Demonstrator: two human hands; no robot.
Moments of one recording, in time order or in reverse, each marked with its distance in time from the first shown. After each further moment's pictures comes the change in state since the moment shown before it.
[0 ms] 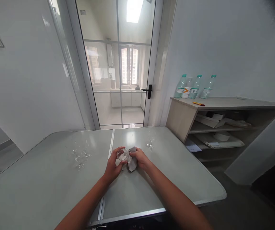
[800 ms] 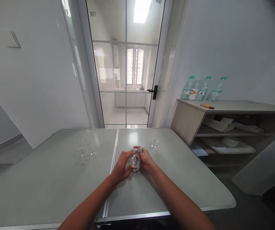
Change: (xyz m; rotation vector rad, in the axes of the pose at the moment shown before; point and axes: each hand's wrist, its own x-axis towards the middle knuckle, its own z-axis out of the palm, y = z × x) left_hand -0.001 0.010 0.004 0.164 -0.133 0.220; right_hand -0.001 0.001 0.000 0.112 0.051 -0.035
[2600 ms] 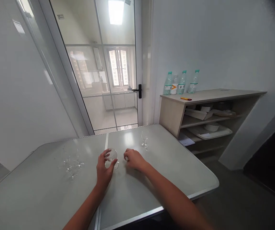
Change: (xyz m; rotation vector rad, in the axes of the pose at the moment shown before) left_hand 0.003 -0.011 -0.006 0.120 0.342 -0.396; right_hand -0.023 -0.037 -0.004 -1.428 -0.275 -0.442
